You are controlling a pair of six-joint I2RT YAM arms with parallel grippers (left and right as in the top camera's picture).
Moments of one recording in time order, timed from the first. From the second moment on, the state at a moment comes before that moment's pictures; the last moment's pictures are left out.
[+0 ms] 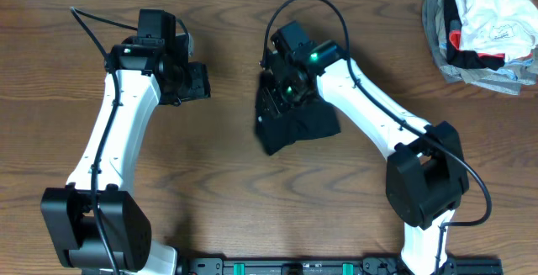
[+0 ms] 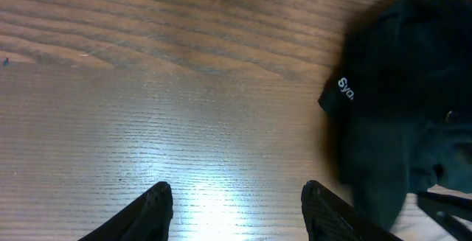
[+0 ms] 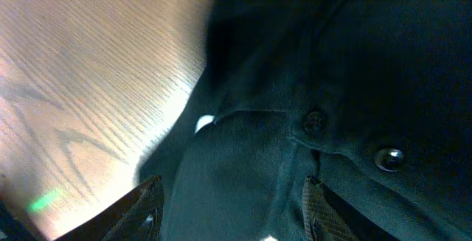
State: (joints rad) left arm -0.07 1.68 1.43 -1.00 0.18 -0.20; right arm 0.57 2.04 1.72 -0.96 -0.29 0.14
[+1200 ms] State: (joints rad) left arm -0.07 1.68 1.43 -0.99 0.17 -0.20; right arm 0.15 2.04 1.59 -0.92 -0.59 -0.07
